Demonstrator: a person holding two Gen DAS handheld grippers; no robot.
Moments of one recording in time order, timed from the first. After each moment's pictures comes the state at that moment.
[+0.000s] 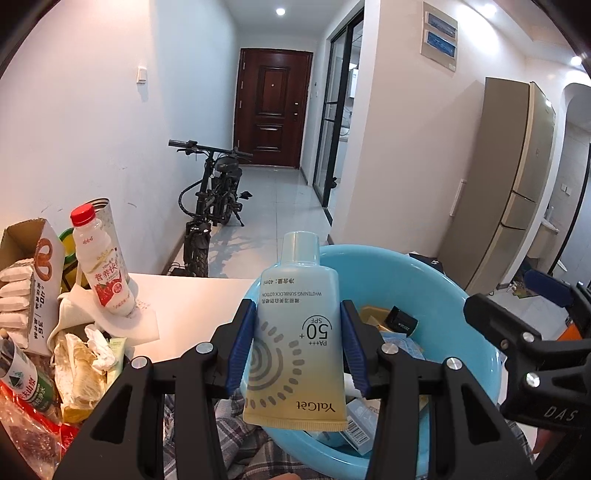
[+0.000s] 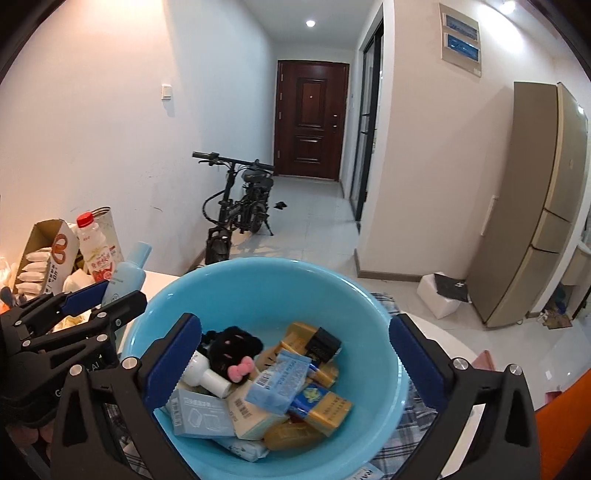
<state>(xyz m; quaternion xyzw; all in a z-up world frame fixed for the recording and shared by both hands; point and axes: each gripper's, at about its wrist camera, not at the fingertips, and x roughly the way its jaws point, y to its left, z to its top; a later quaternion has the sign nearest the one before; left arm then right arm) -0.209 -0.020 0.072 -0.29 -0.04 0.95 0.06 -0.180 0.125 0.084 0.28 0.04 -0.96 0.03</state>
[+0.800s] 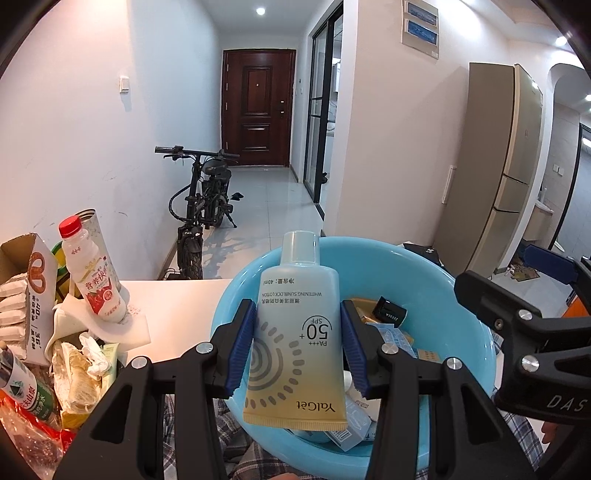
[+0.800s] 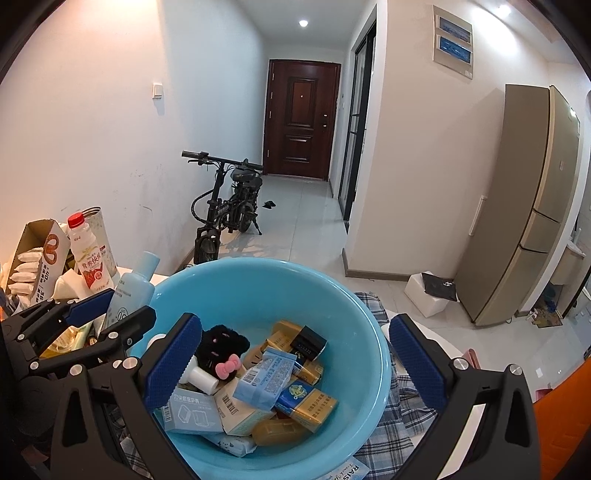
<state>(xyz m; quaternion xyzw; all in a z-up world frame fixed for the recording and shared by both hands) -0.205 0.000 0.072 -0.30 -0.01 0.95 0.08 -0.177 0.129 0.091 0.28 0.05 -0.96 0.01</state>
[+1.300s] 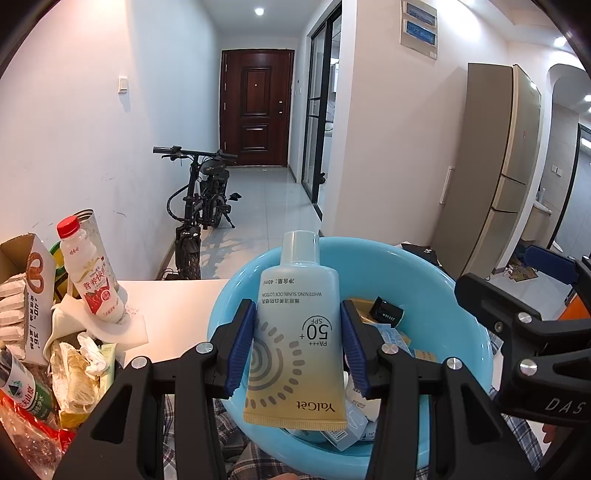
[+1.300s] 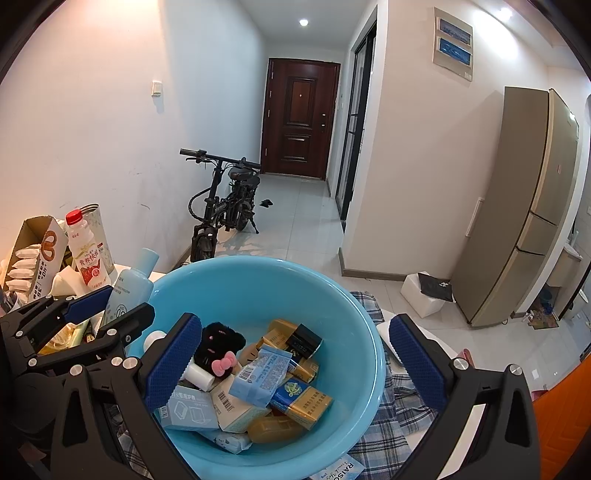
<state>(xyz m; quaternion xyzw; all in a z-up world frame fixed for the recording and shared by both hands) -0.205 0.004 0.071 -0.30 -0.01 0.95 0.08 -0.174 0.123 0.092 0.28 0.06 -0.96 0.00</state>
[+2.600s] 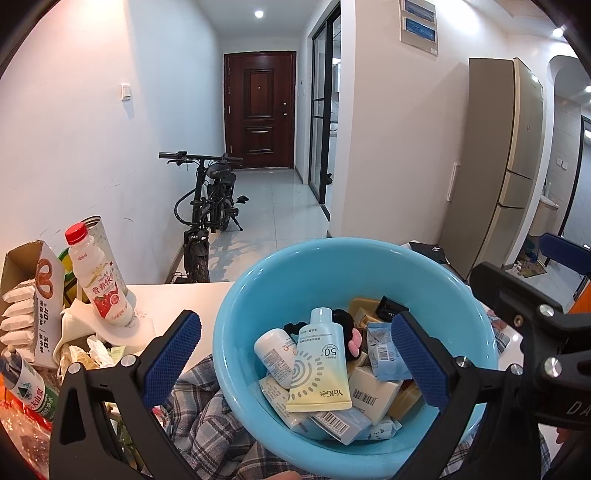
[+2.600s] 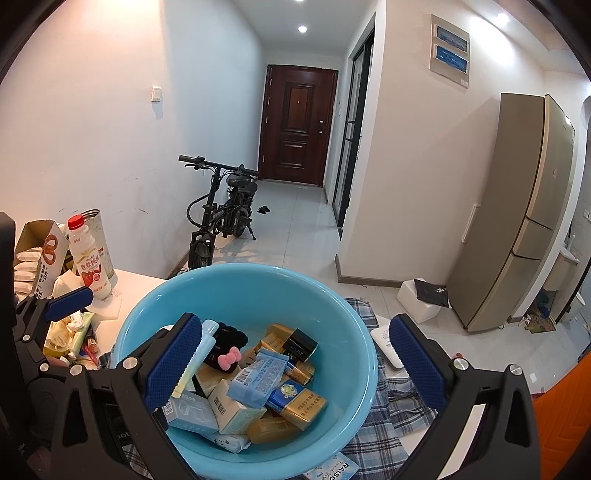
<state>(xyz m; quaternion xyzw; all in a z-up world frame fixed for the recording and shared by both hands) -0.203 0.005 0.073 -0.29 0.00 0.95 0.06 -0.167 0.127 0.102 0.27 0.06 -0.96 0.00</state>
